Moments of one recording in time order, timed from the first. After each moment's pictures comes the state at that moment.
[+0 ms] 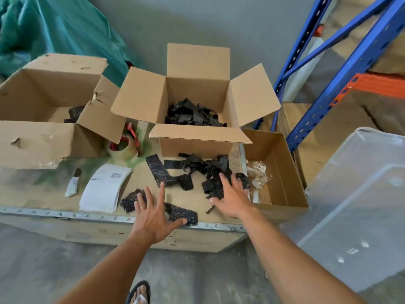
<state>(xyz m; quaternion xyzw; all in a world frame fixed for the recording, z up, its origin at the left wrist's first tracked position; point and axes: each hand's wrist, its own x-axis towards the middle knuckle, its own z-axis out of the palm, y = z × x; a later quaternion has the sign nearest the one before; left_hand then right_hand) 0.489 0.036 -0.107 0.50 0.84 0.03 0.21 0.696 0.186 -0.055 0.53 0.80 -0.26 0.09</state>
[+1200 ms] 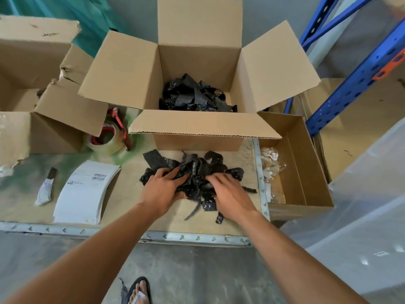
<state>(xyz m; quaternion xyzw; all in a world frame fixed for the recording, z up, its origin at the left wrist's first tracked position) 0.450 0.140 -0.131 0.67 0.73 0.00 0.14 0.665 0.221 -0.126 0.37 0.91 -0.16 0.00</state>
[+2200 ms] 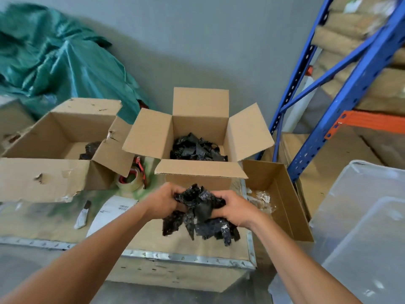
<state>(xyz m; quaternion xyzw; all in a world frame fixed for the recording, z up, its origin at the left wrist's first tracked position) 0.466 0.106 0.060 0.53 0.64 0.30 0.48 0.682 0.203 0.053 0.39 0.73 -0.56 -0.01</state>
